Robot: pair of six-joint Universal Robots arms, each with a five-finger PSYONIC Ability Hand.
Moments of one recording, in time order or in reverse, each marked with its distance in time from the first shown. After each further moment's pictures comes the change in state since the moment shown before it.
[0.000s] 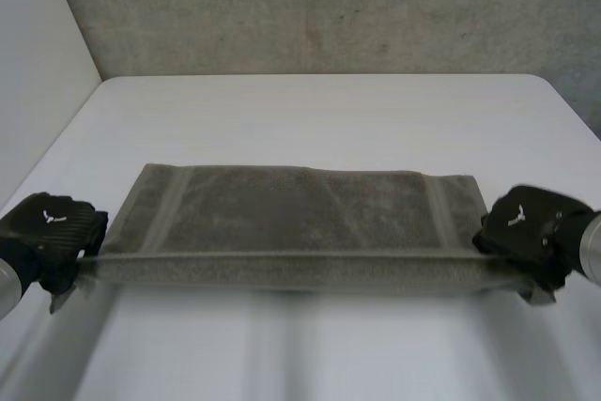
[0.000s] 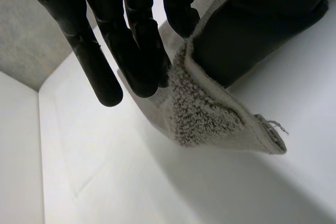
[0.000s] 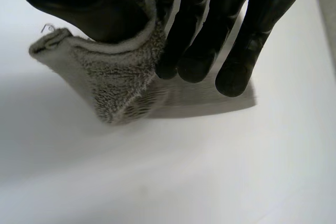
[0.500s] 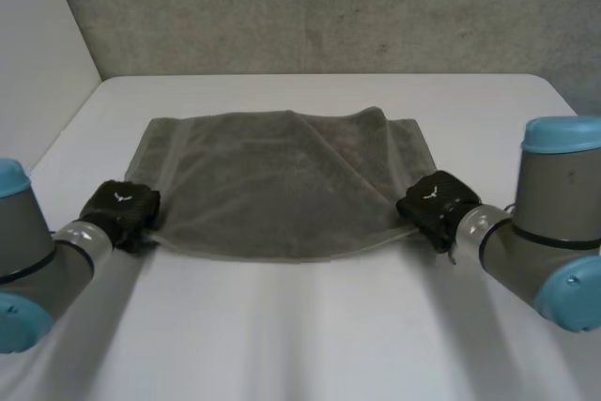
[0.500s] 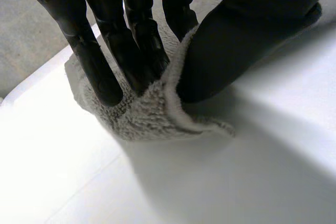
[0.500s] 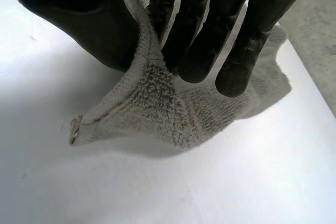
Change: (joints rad) left arm -0.154 -0.596 0.231 0.431 -0.081 -0.202; right arm 0.221 0.400 -0.115 -0.509 0.093 0.403; left_hand -0.007 0.000 0.000 0.000 -0.004; right_hand 0.000 0.000 0.000 0.000 -0.033
